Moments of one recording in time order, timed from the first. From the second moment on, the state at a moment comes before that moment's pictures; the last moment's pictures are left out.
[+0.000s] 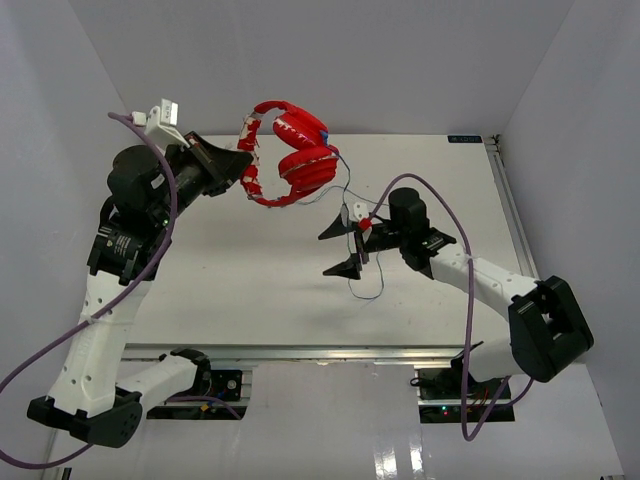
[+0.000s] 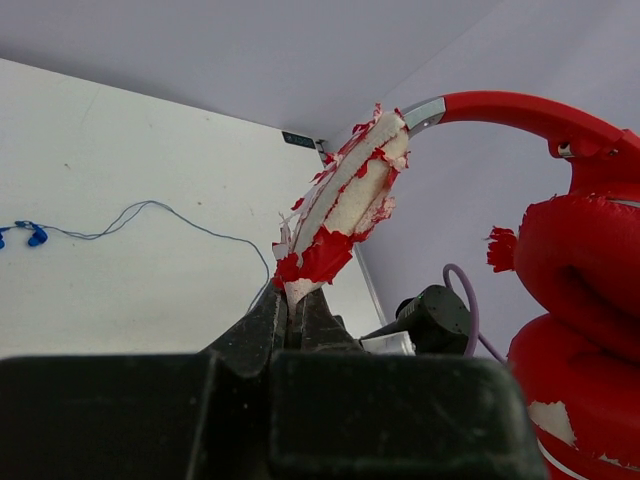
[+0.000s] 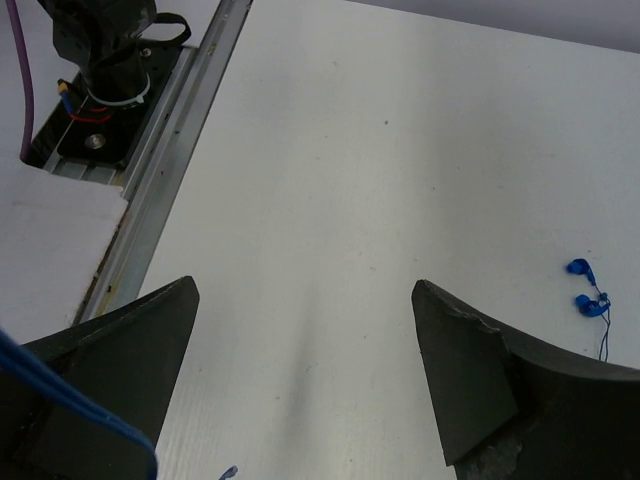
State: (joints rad) left arm -0.33 1.05 1.49 -0.49 0.19 -0.70; right arm 0.62 1.40 0.87 0.25 -1.07 -0.40
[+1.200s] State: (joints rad) left arm -0.41 1.50 1.52 -0.36 -0.37 -0.58; right arm 0.83 1.16 0.98 -0.23 -0.01 -0.92
